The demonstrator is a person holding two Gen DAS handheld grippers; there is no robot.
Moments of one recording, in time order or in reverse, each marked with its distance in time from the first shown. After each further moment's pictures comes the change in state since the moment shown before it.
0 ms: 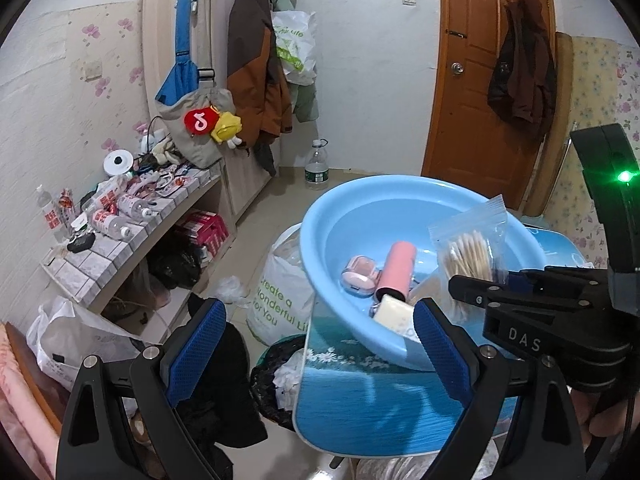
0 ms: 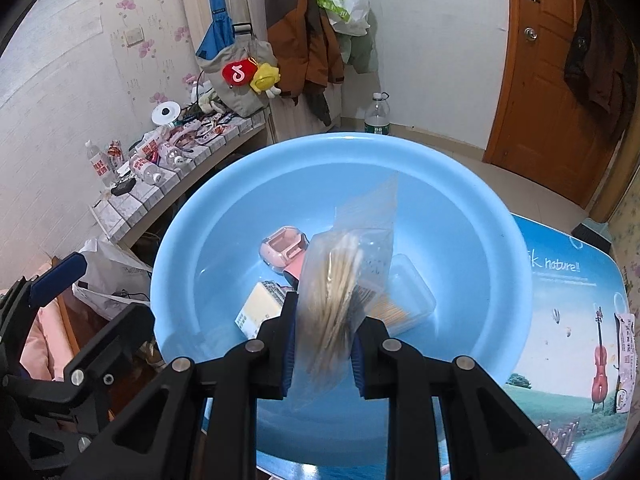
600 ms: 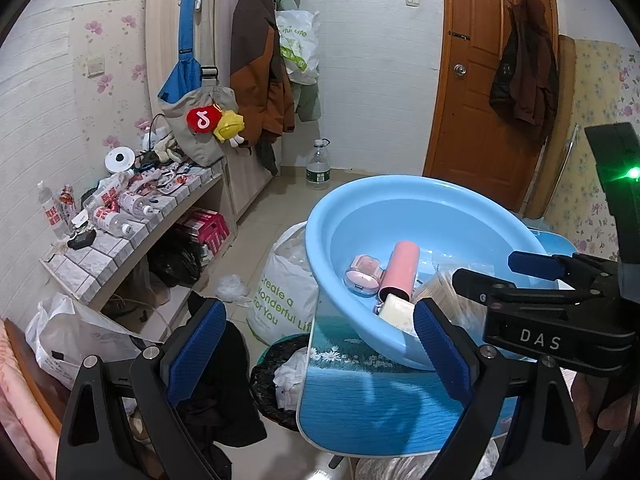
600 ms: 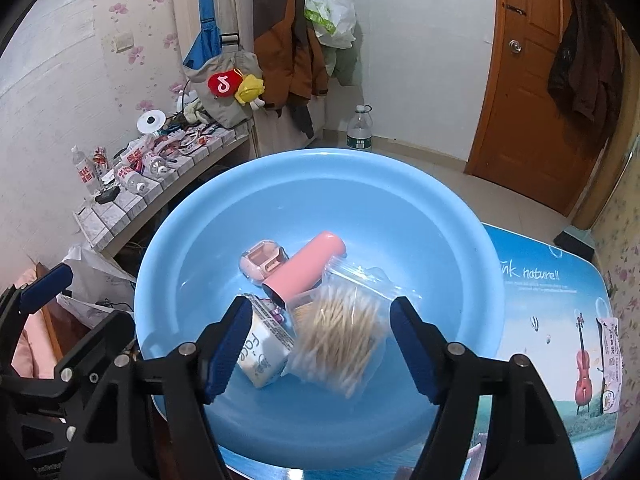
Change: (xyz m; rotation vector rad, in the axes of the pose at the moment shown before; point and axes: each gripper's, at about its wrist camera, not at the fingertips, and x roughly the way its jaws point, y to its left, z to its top) left arm 0.001 0.004 0.000 -0.007 -0.002 -0.003; right arm -0.006 -0.002 -0.001 -0.004 -0.047 -0.073
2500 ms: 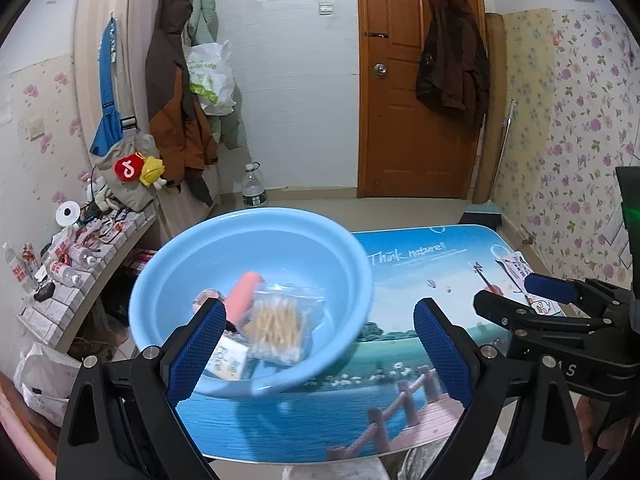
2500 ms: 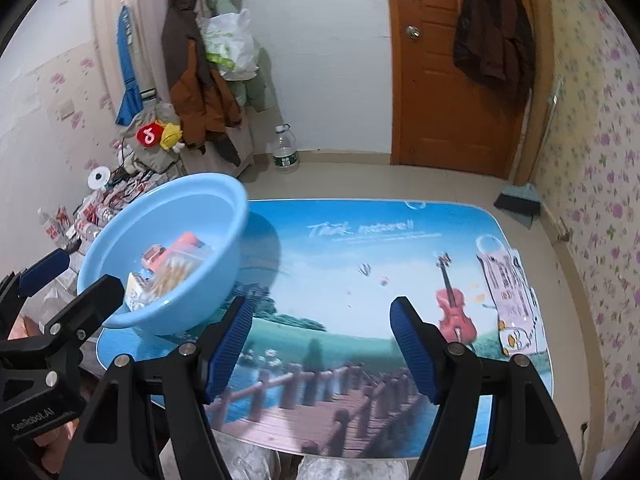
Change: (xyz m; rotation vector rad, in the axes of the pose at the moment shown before) left arm -0.040 -0.177 0.009 0.160 -0.051 -0.131; right arm -0.119 -0.177 -0.073 0.233 -0.083 -0.130
